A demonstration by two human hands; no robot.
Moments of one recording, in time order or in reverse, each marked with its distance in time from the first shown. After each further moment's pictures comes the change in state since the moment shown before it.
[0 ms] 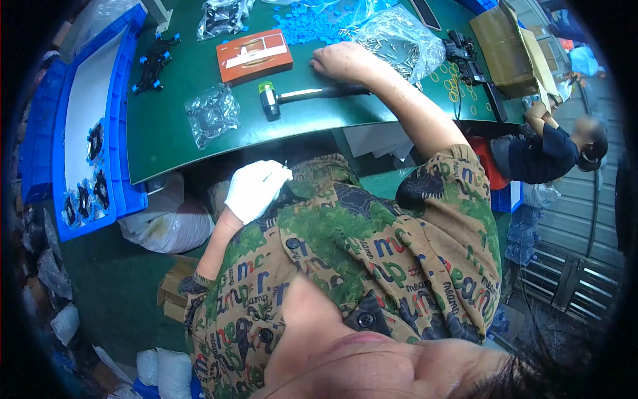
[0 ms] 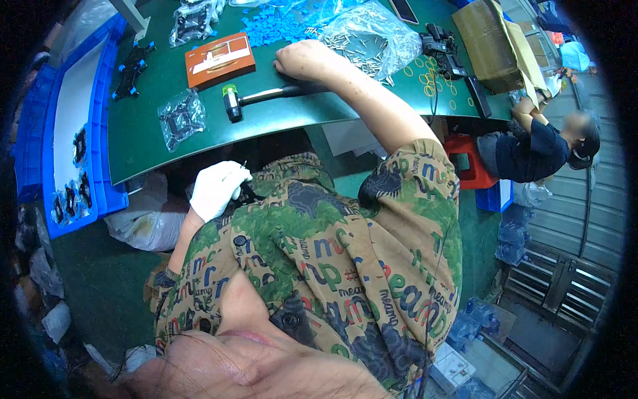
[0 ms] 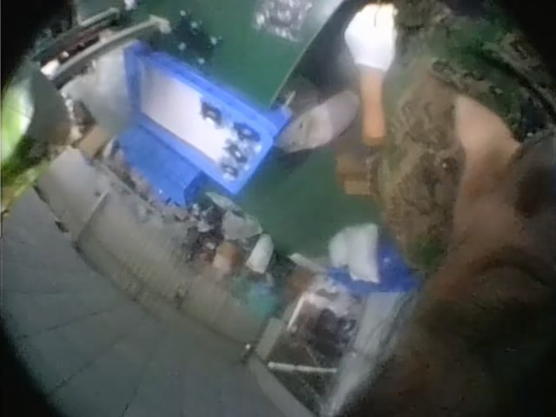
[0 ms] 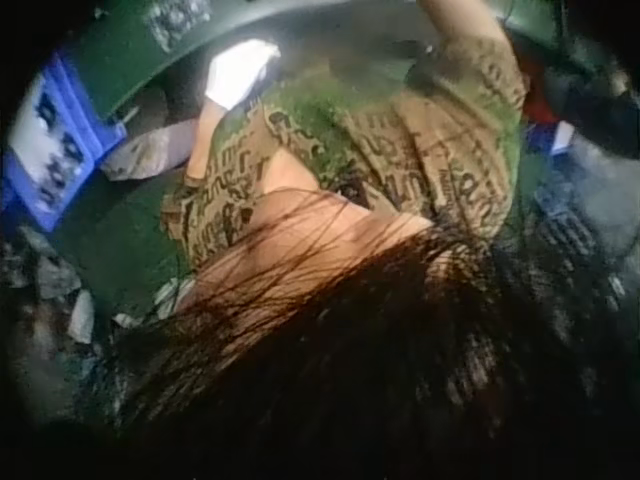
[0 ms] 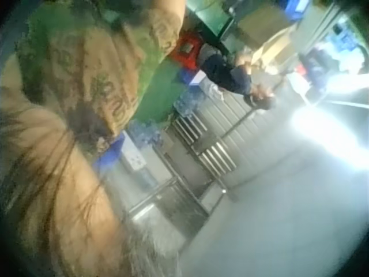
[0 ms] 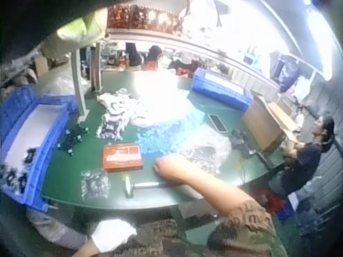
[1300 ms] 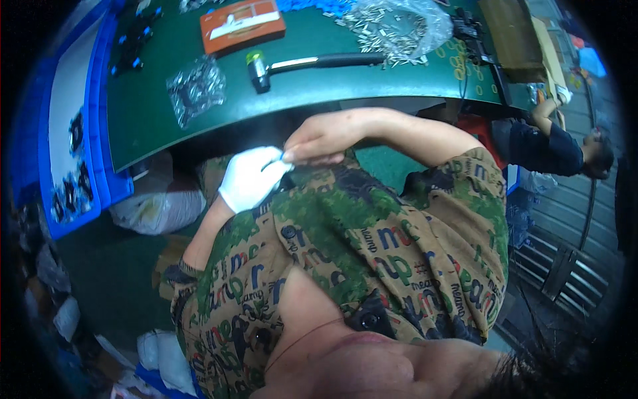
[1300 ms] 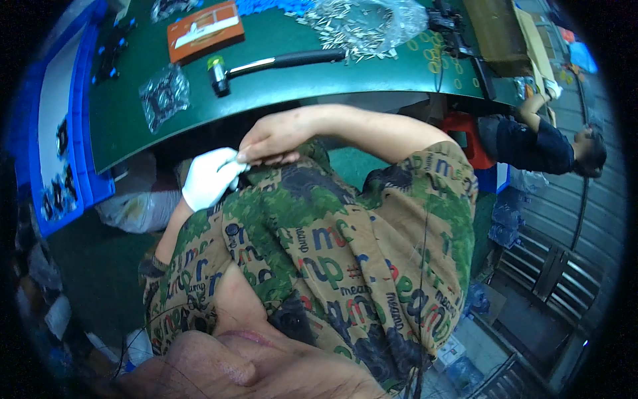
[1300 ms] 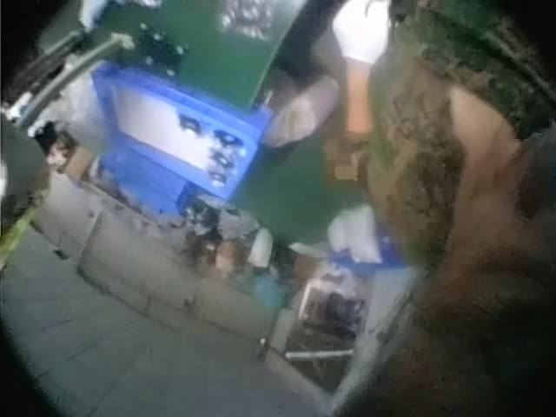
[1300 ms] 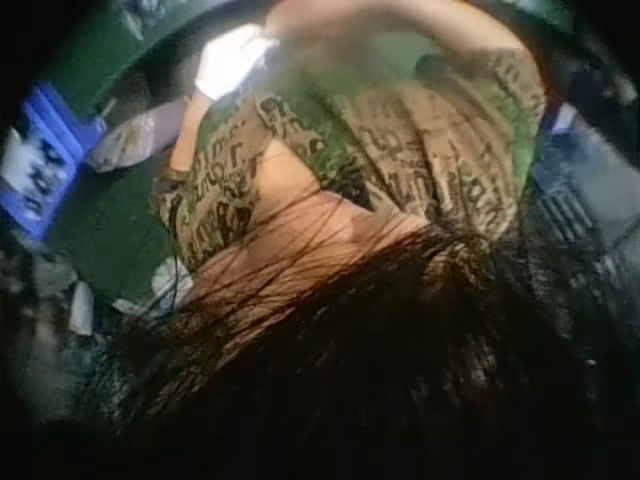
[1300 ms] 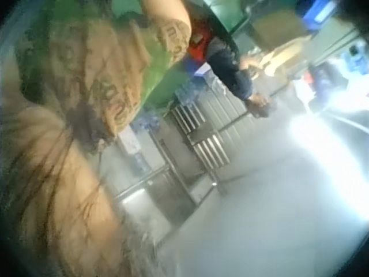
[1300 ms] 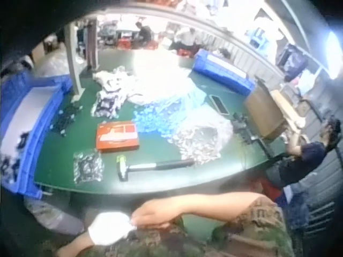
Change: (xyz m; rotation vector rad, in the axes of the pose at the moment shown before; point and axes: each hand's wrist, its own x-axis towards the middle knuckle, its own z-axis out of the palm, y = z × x) left_hand 0.001 0.020 0.005 -0.379 -0.141 -0.412; right_hand -0.093 -0.103 0.011 1.274 -0.913 -0.262
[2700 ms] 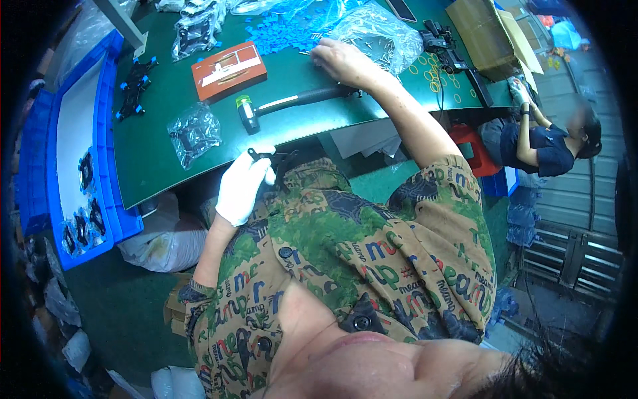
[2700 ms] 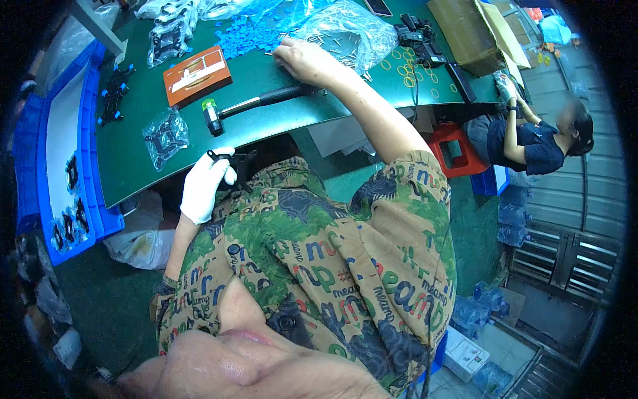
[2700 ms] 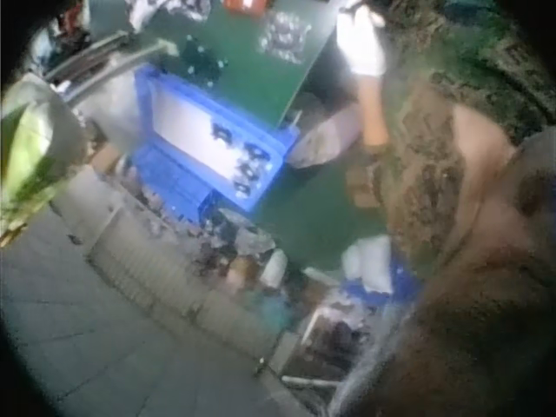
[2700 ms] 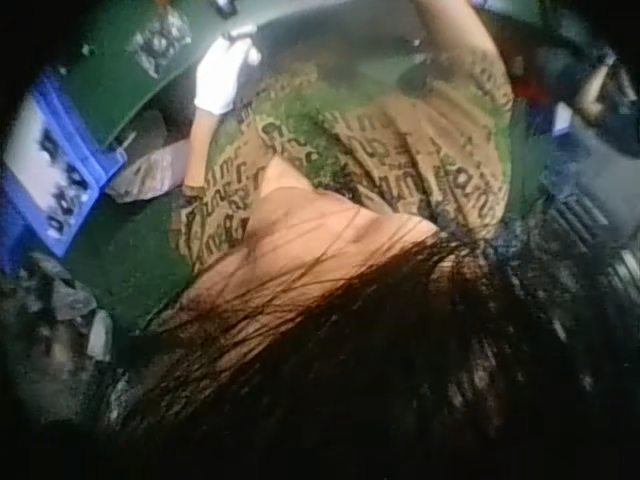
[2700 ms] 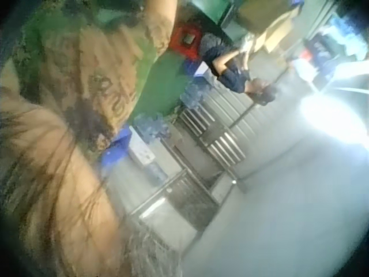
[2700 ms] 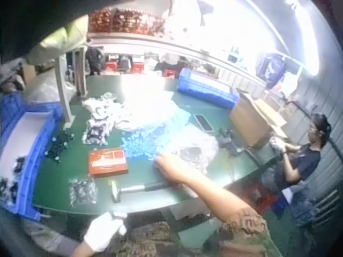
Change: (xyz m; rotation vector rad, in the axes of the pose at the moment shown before) left_hand 0.032 0.011 -0.010 -0.378 0.153 -0.028; right_hand -0.055 0.048 -0.150 -1.208 1.196 -0.157
